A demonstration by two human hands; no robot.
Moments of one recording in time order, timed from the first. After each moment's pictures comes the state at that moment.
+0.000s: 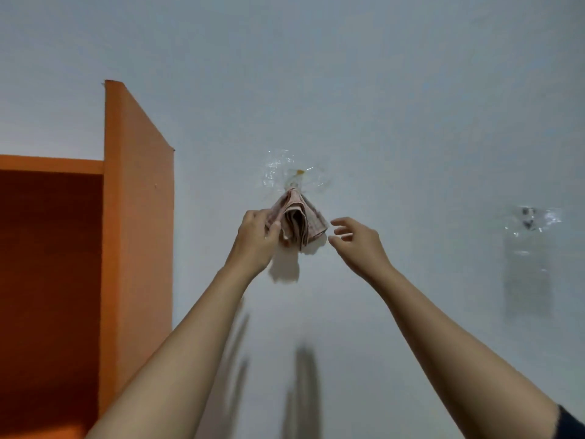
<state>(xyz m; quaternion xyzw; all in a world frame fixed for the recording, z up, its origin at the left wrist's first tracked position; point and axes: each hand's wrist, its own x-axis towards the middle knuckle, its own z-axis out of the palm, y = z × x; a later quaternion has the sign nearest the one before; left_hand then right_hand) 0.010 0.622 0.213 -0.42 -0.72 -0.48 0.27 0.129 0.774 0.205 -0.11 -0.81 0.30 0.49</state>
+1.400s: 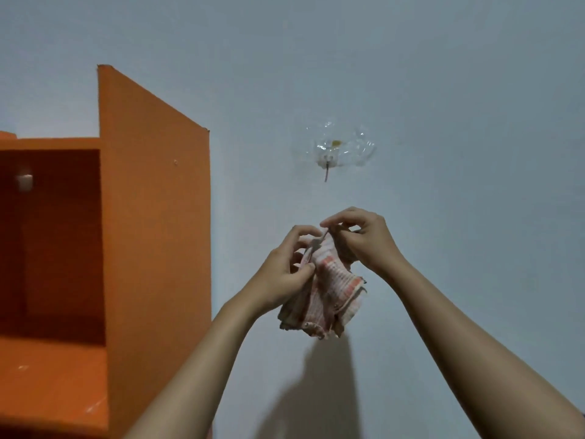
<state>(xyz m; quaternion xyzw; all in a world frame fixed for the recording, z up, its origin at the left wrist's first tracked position) 0.063 0.642 0.148 -0.48 -0.69 -0.51 0.14 0.087 0.820 0.188 0.17 -0.79 0.40 0.42</state>
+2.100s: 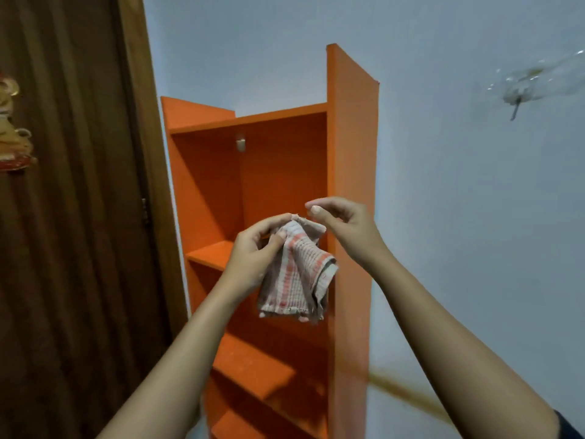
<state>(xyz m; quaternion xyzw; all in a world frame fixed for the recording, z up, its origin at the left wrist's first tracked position) 0.181 0.367 0.089 -0.22 -0.74 -0.56 0.30 0.140 0.543 0.120 0.36 -0.72 0.55 0.24</state>
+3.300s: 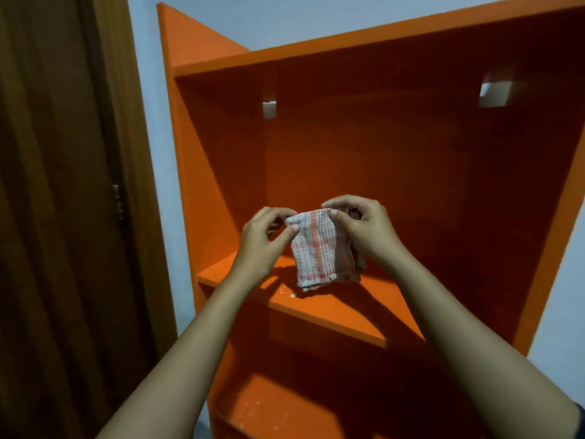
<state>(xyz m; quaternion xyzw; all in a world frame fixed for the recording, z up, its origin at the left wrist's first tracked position) -0.050 0.170 0.054 -0.23 -0.78 -0.45 0.38 -0.056 0.358 0.092 0.27 -0.79 0.47 0.28</state>
